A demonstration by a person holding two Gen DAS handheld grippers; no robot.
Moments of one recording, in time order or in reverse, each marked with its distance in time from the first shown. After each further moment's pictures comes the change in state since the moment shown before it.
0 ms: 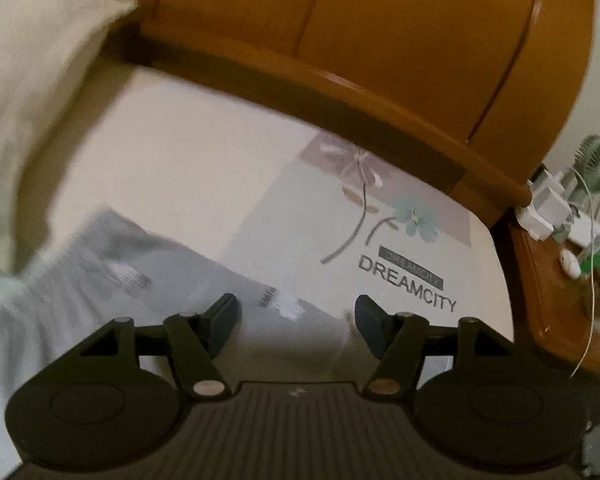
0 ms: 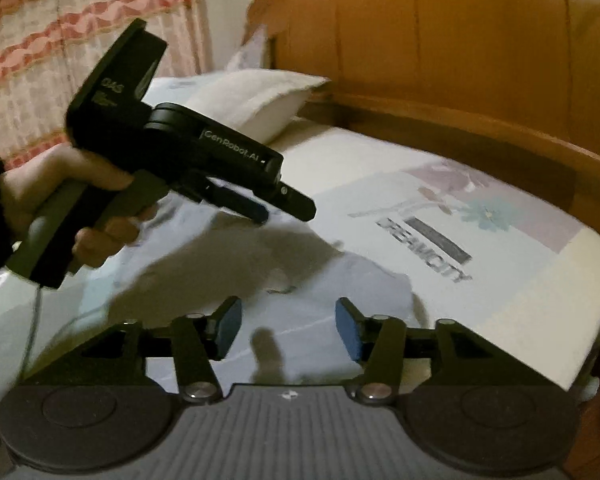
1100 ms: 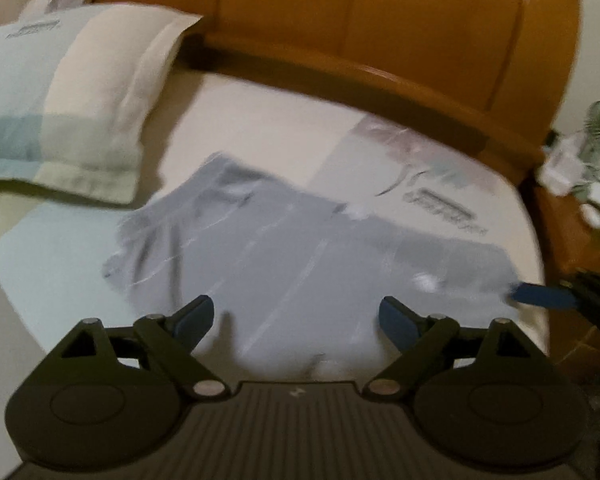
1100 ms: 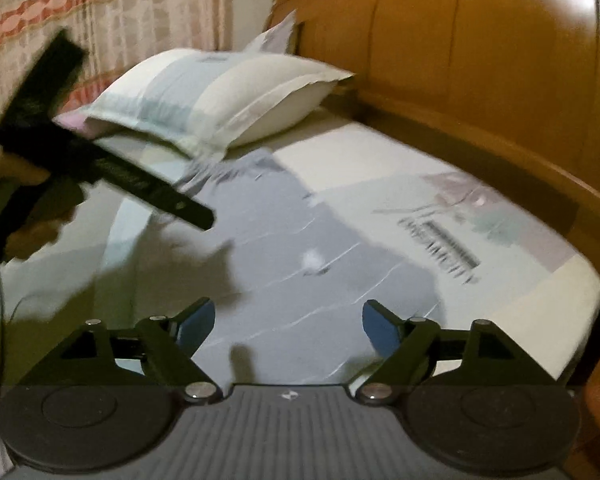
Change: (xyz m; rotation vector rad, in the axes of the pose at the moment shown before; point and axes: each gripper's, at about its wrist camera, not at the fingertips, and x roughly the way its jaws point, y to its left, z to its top) left arm -0.068 0.004 -0.076 0.015 -0.012 0.134; right arm -0.012 0.026 0.005 -0.098 0.074 -0.074
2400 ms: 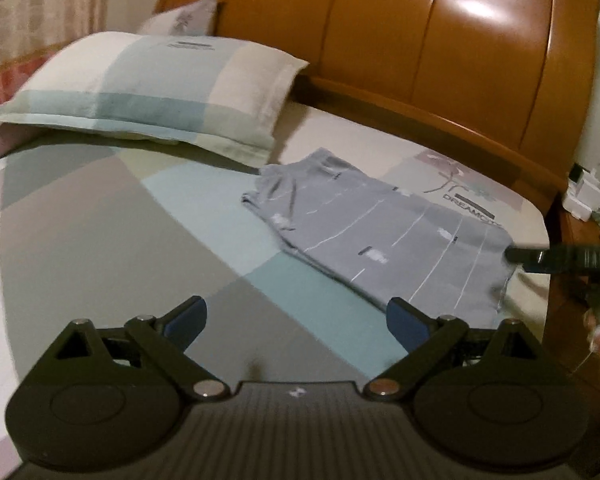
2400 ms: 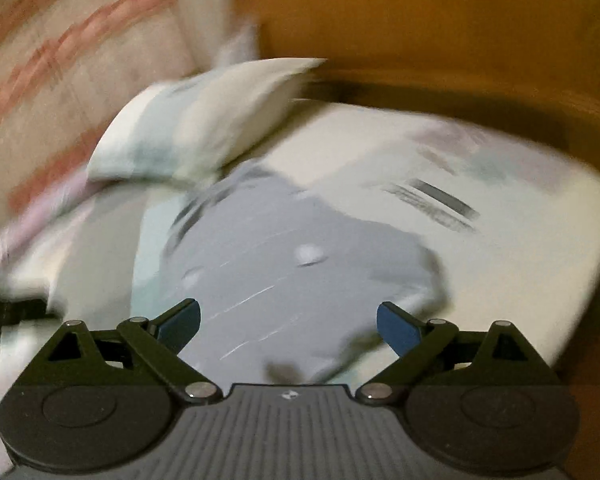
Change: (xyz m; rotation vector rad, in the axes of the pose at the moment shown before) left arm -0.133 -0.014 -0.113 -0.161 -0.177 0.273; right arm -0.020 -0.060 -0.009 0.412 0.030 0.123
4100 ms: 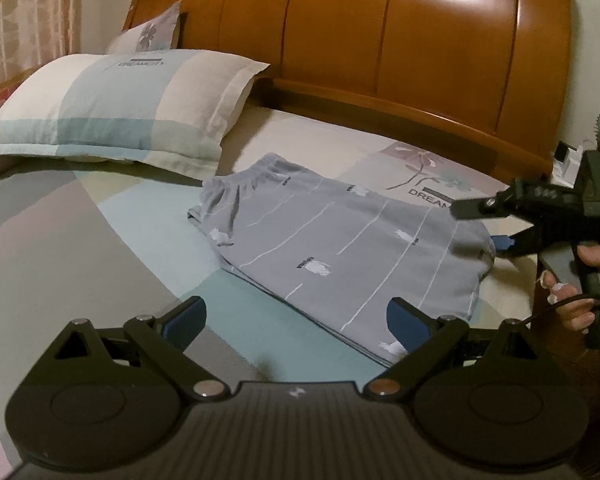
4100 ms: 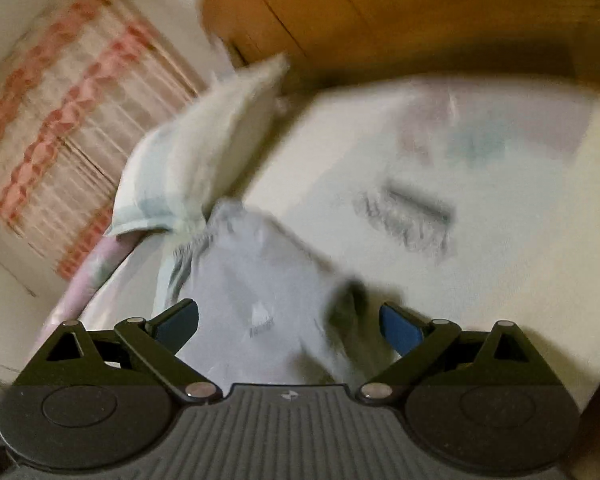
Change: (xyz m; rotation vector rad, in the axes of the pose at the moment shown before) left arm 0.025 -0.058 0.012 0.081 0.001 -0.027; right arm 0.052 -0.066 0.036 0.207 0.079 0.280
